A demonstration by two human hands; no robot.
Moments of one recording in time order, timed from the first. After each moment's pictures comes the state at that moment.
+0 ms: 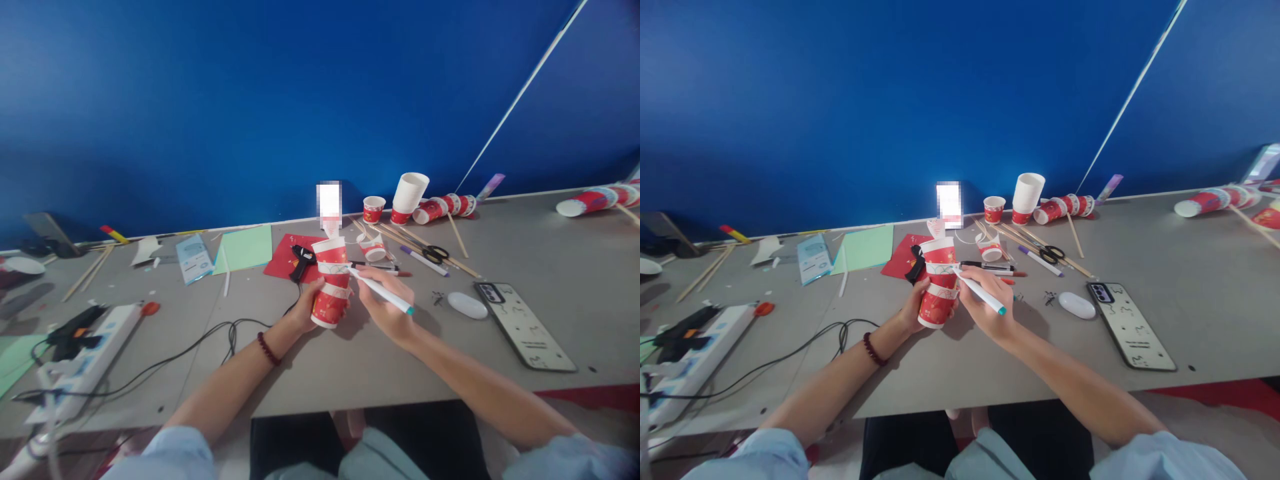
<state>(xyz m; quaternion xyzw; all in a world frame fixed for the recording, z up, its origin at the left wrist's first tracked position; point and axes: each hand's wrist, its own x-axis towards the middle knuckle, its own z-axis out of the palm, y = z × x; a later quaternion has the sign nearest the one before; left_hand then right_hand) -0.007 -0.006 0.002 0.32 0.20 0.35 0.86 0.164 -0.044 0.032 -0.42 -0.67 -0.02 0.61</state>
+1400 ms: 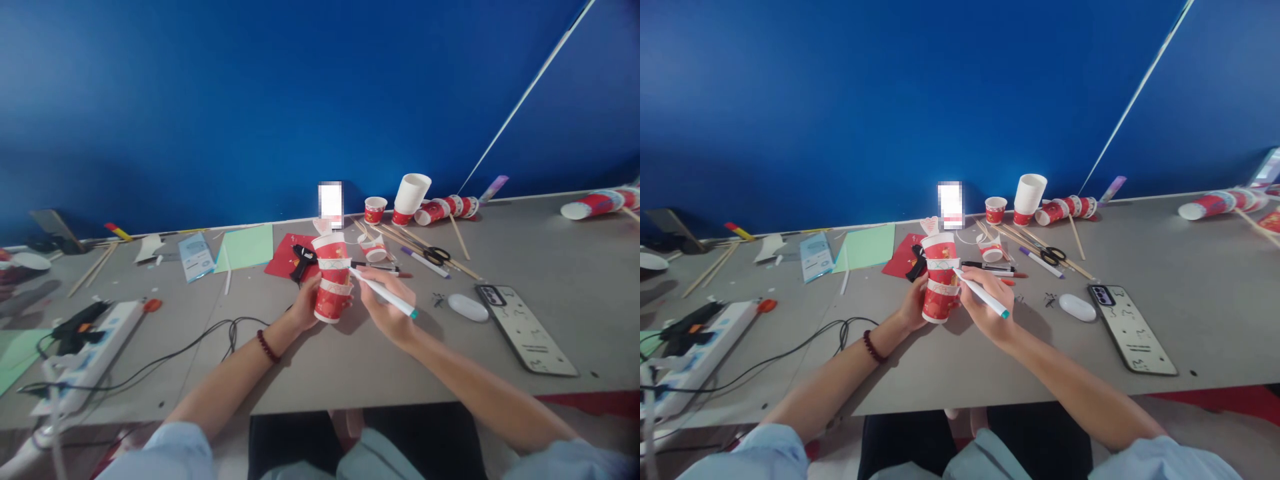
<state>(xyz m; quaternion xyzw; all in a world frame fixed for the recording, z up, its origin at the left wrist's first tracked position) -0.007 -0.003 0.003 0.29 0.19 0.38 0.85 0.164 -0.047 0.038 -0.42 -0.66 -0.01 0.62</state>
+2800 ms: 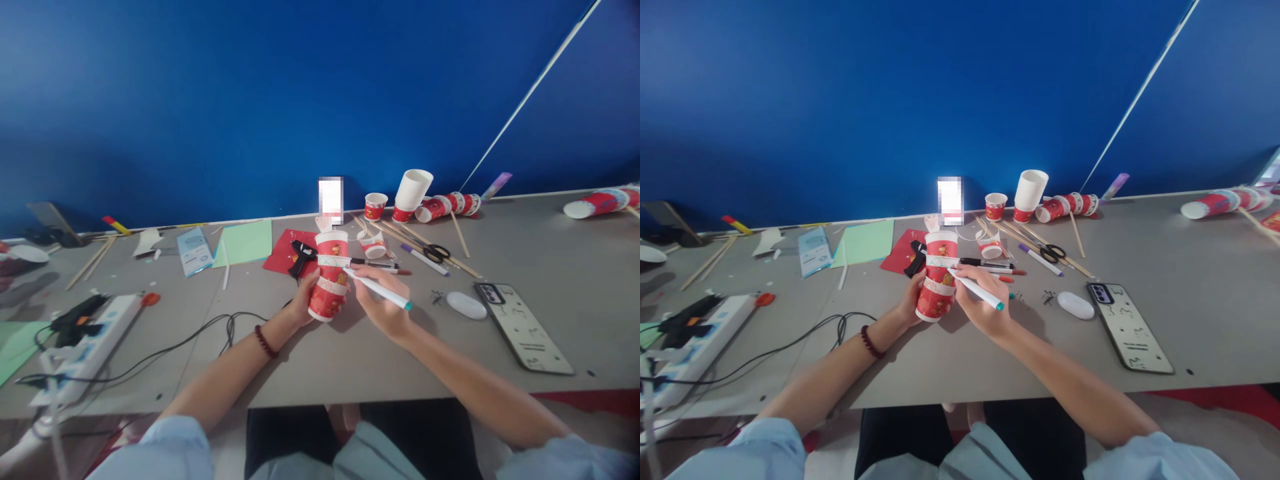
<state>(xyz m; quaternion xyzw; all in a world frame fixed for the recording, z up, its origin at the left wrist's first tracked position) -0.008 0.001 -0.007 0.32 0.22 0.37 0.85 0.162 -0.045 0.036 -0.40 -0.68 0.03 0.61</state>
